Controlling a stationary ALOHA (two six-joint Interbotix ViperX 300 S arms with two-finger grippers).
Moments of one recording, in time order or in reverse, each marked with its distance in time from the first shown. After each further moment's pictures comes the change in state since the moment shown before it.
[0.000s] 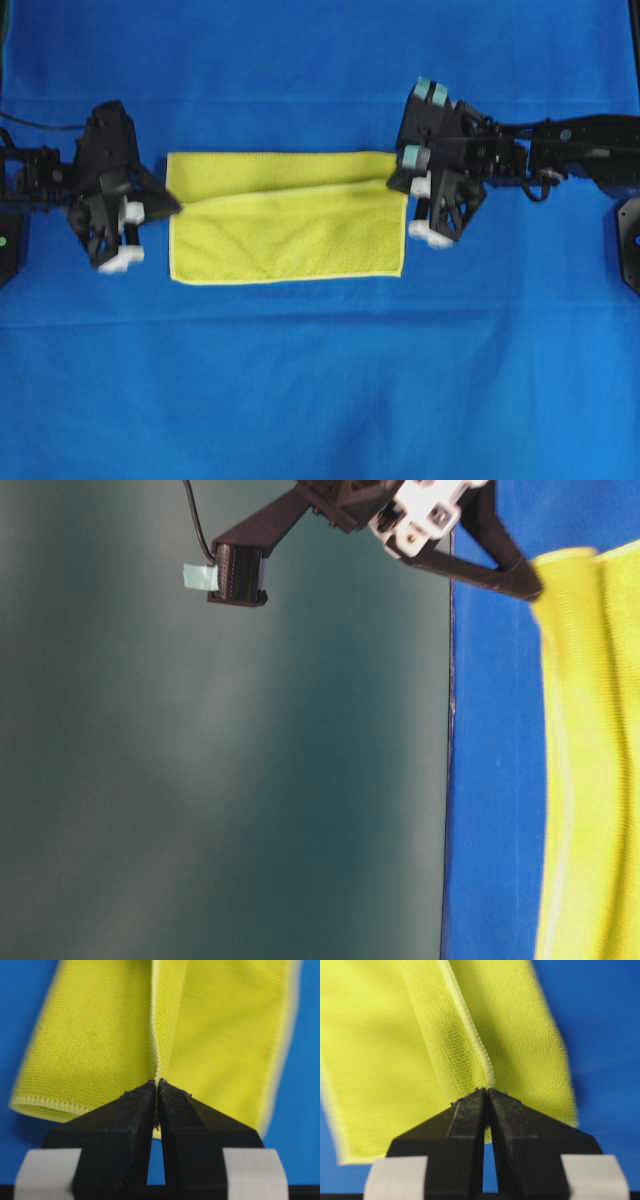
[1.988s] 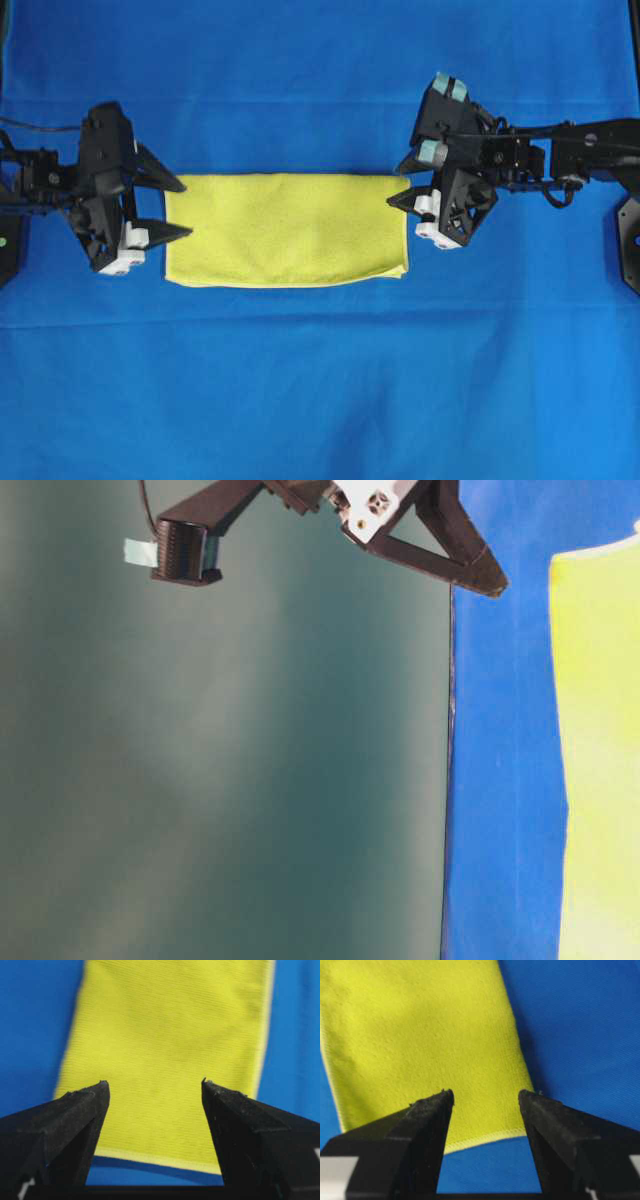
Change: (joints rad) left arm 0.025 -0.031 -0.025 0.000 -0.006 0.054; right arm -0.008 -0.081 0.006 -0.086 0.032 0.123
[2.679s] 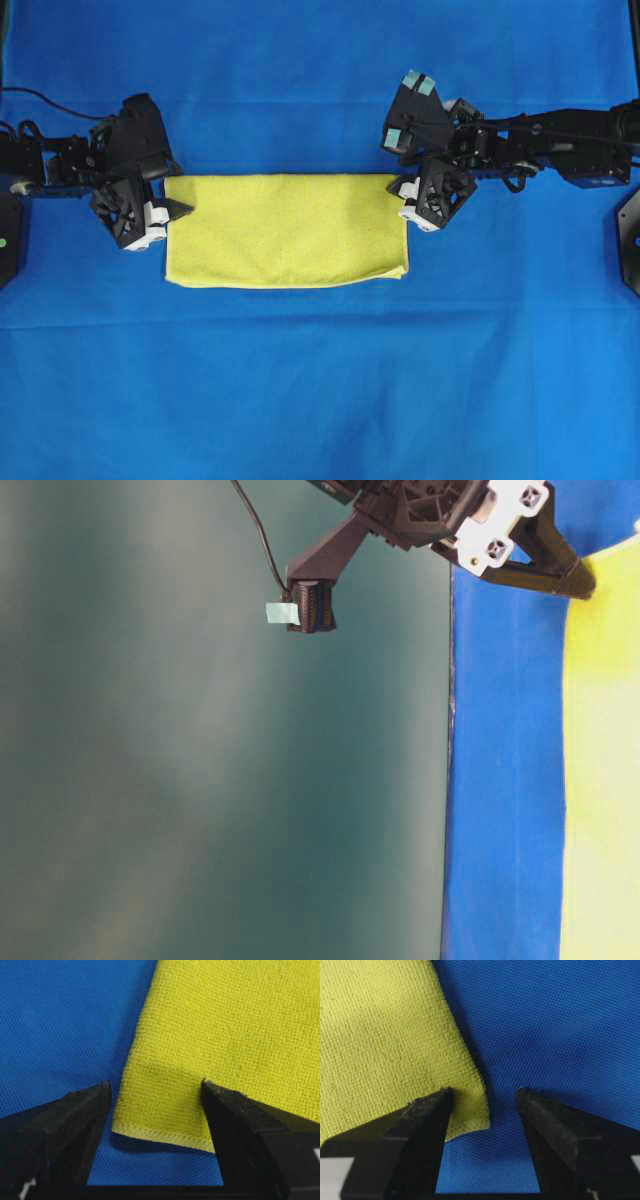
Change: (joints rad) left arm 0.137 0.258 0.000 0.000 -0.089 0.064; right arm -0.092 0.213 -0.034 -0.015 -0.021 0.000
